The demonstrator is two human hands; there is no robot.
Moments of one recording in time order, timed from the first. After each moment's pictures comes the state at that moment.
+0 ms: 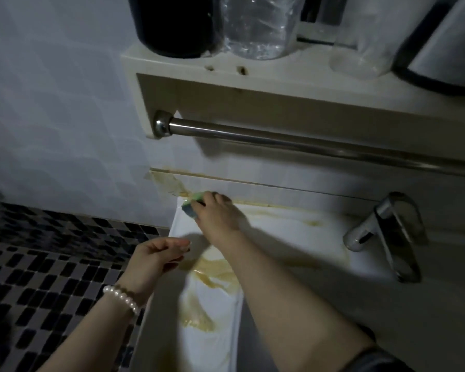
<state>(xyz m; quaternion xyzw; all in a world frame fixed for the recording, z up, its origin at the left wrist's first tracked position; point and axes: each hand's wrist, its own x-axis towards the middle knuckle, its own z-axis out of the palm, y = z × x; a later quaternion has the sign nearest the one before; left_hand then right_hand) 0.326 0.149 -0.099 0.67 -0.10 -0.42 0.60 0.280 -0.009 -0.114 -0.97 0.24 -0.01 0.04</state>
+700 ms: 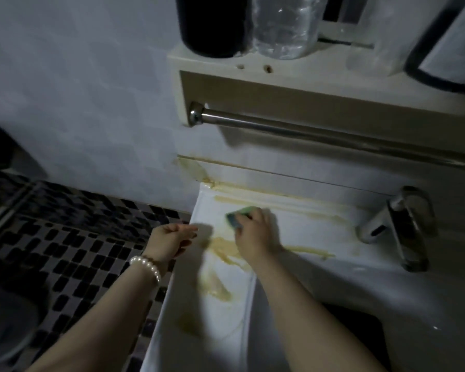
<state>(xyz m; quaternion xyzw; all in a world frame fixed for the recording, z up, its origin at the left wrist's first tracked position) 0.328 0.166 -0.089 0.74 -0.05 -0.39 0.55 0.211 0.029 -0.129 -0.89 0.40 -0.07 0.20</state>
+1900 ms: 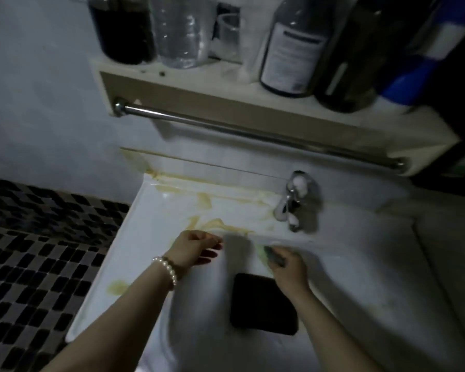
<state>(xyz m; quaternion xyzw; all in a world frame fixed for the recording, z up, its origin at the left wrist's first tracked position) 0.147 0.116 -0.047 0.68 -0.16 -0.51 0.50 -0.050 -0.004 -0.102 -0.72 0.54 -0.13 0.40</state>
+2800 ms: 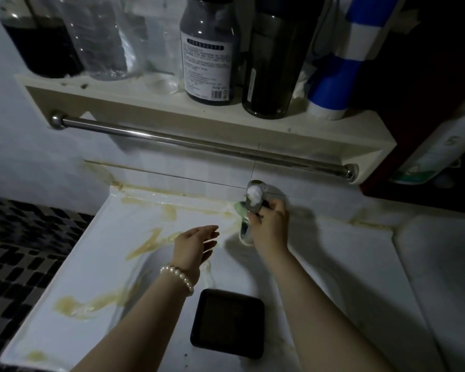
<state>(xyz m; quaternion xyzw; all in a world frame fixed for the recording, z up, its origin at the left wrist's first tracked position) 0.058 0.024 -0.032 0.64 -0.03 -0.42 0.64 -0.035 -0.099 -0.034 -0.80 0.47 -0.26 0.27</state>
